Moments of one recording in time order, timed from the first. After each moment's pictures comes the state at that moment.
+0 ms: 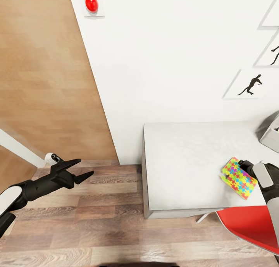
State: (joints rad) left arm -0.42 0.57 -0.16 -1.47 1.78 1.05 -0.55; right arm -0.89 -0.42 -0.27 -0.70 -0.64 0.48 -0.42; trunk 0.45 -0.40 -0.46
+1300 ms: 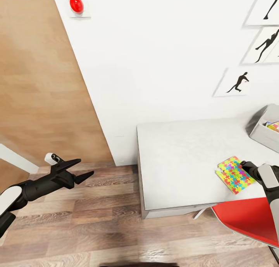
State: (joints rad) left arm -0.42 0.57 -0.16 -1.47 1.78 1.05 -0.55; right arm -0.89 -0.42 -0.34 -0.68 -0.69 0.49 -0.39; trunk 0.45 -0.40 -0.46
